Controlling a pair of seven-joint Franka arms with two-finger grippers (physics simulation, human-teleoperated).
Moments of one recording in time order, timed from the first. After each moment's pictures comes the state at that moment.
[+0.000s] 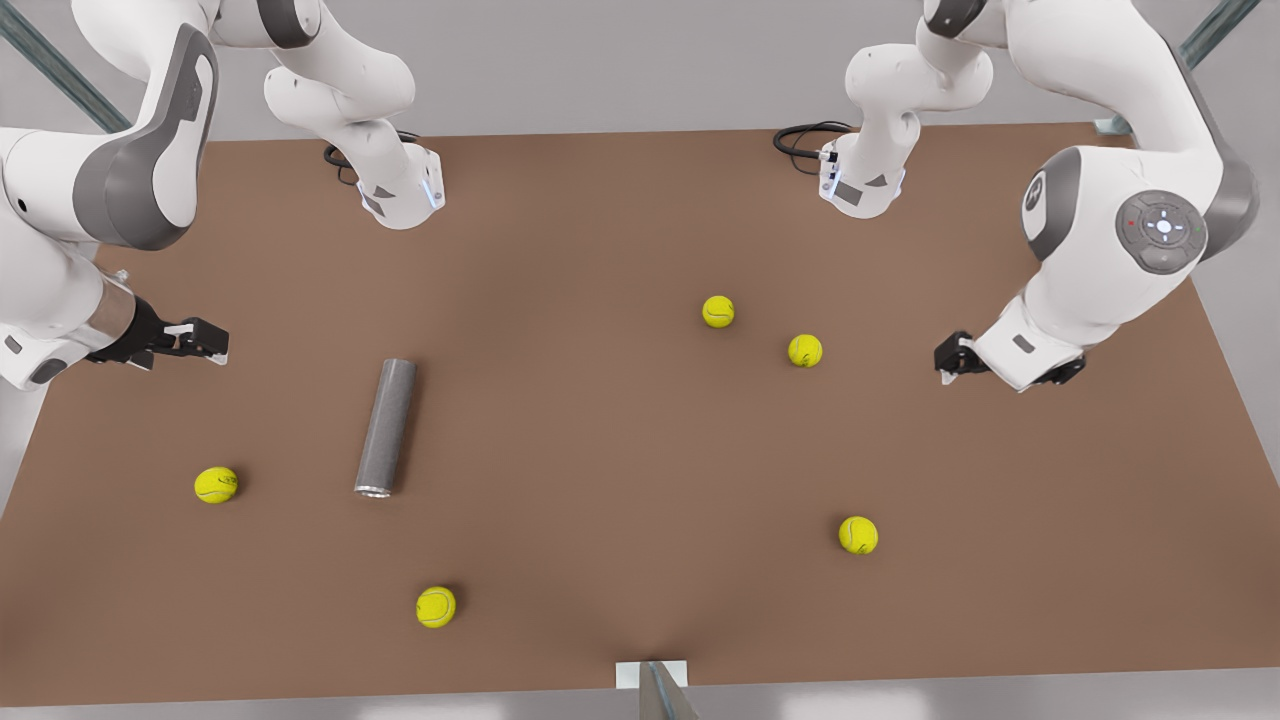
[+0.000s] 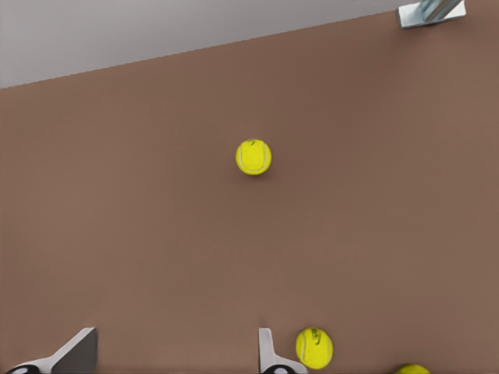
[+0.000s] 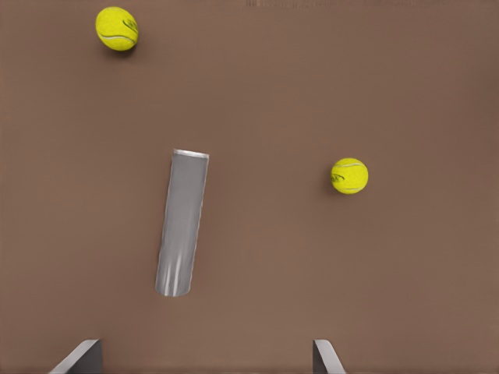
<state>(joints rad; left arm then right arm) -0.07 0.28 -0.11 -1.29 0.08 1.58 -0.01 0.15 0.21 -0.24 -1.30 -0.01 1.42 -0.15</state>
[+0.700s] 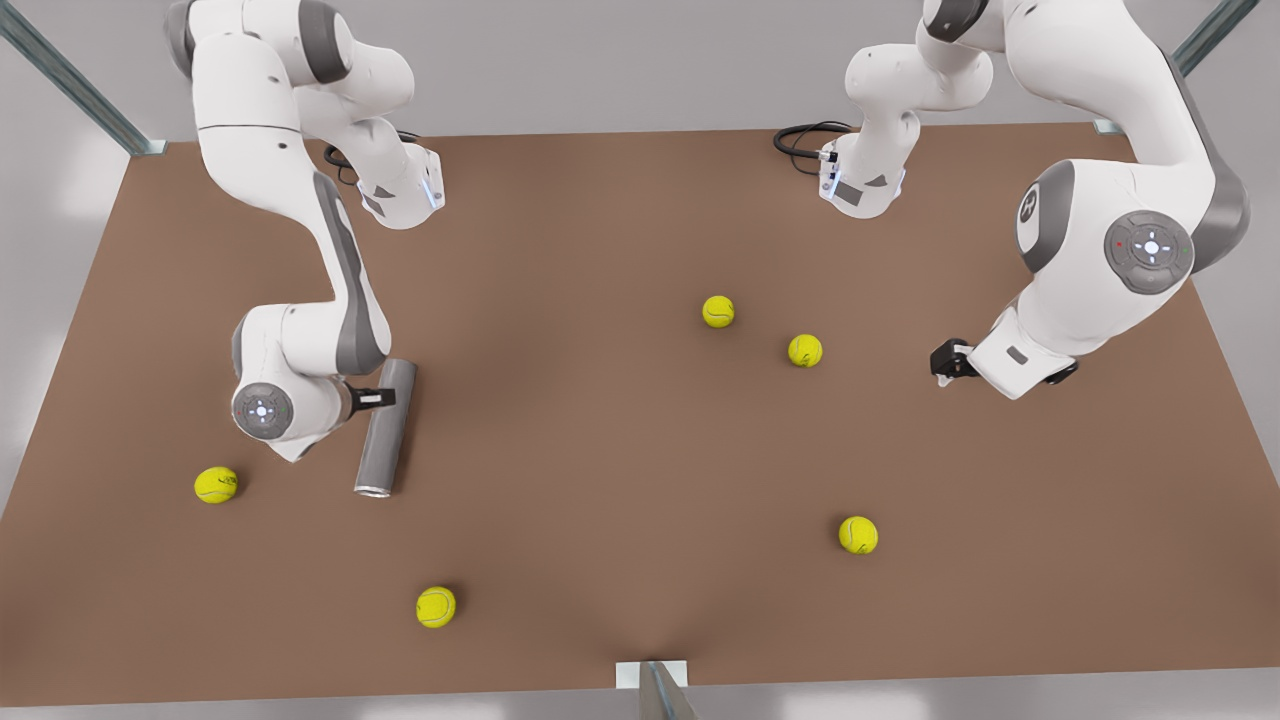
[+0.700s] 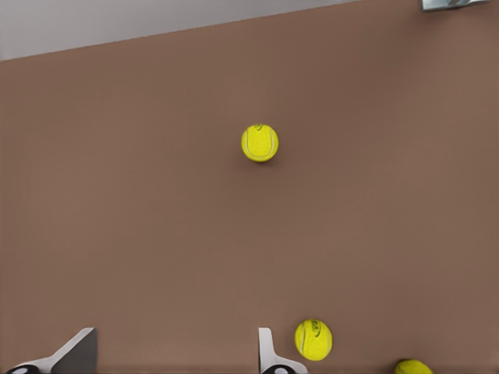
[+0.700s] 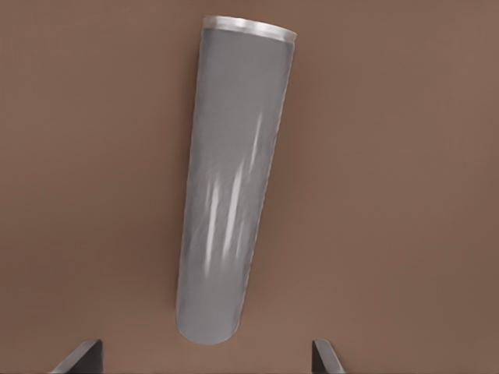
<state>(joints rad) -0.07 0.30 -0.11 -1.29 0.09 1.55 -0.05 0.30 0.37 -0.22 -1.87 0.03 1.85 0.01</state>
